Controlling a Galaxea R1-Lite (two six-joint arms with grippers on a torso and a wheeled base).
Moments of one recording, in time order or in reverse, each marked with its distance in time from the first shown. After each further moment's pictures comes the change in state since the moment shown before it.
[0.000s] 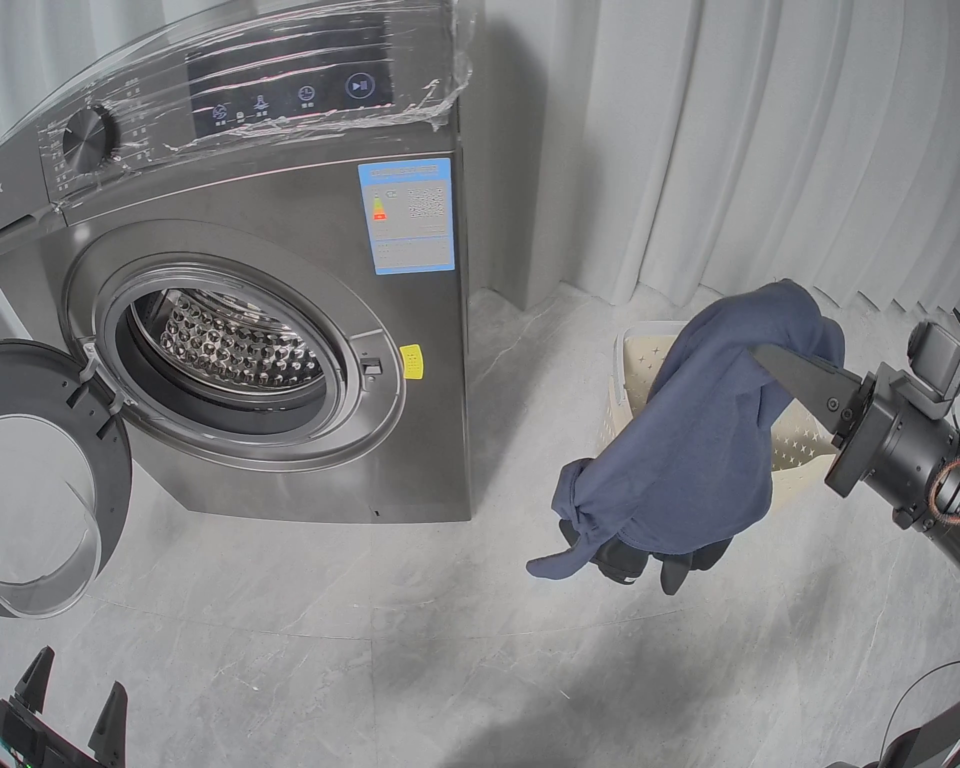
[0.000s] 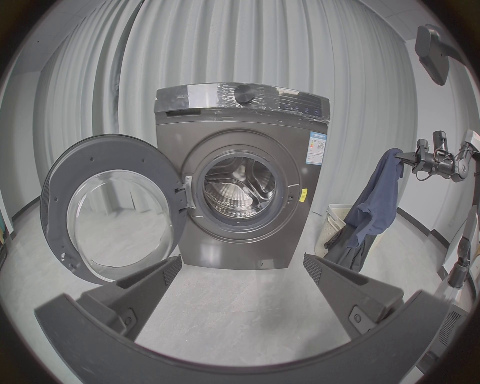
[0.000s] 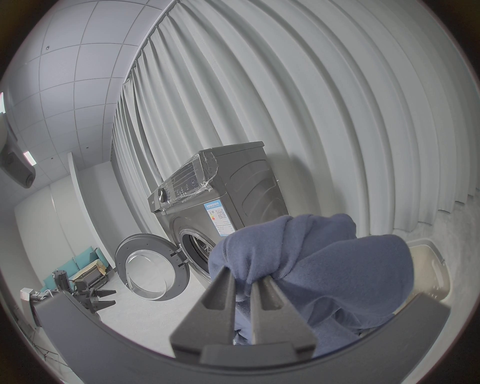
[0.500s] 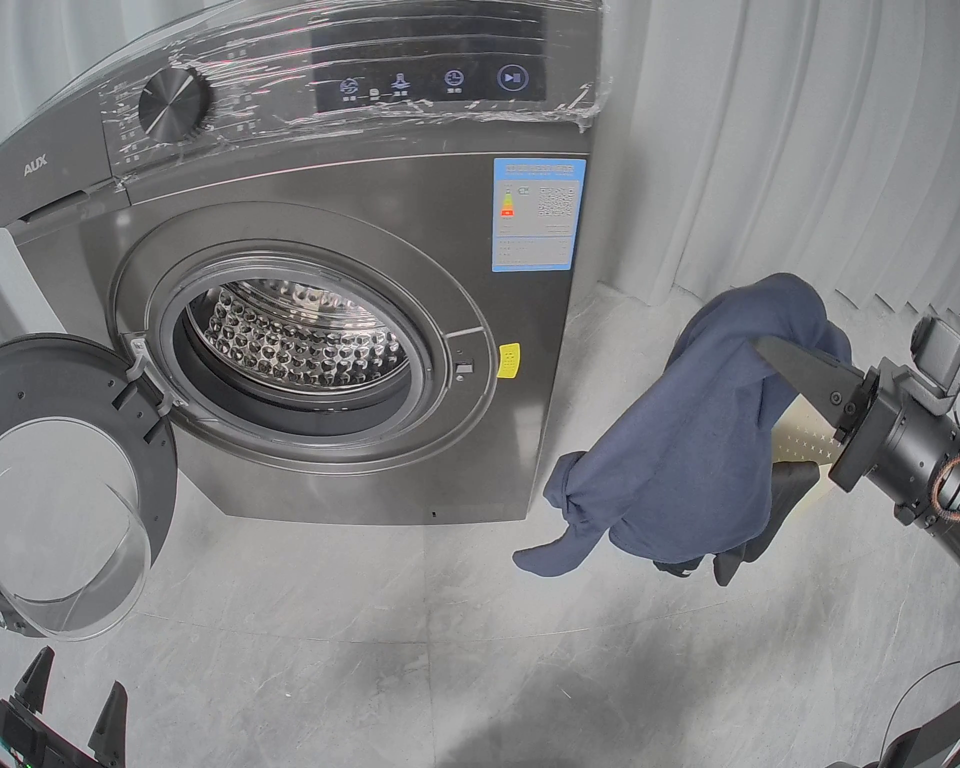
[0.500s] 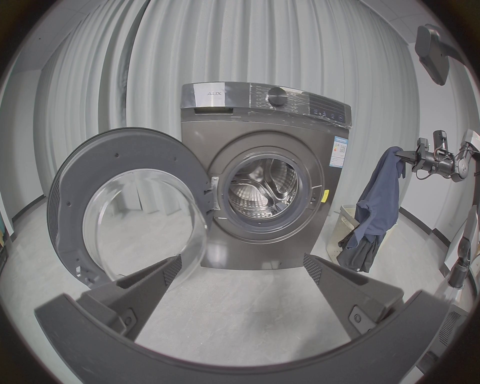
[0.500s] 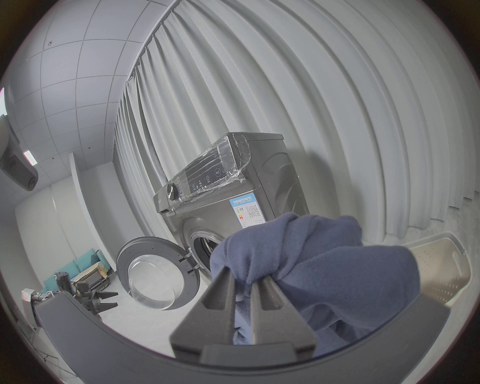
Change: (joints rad) left arm 0.001 0.000 0.000 0.000 0.000 0.000; right arm 0.000 0.001 -0.001 -0.020 0.011 0.003
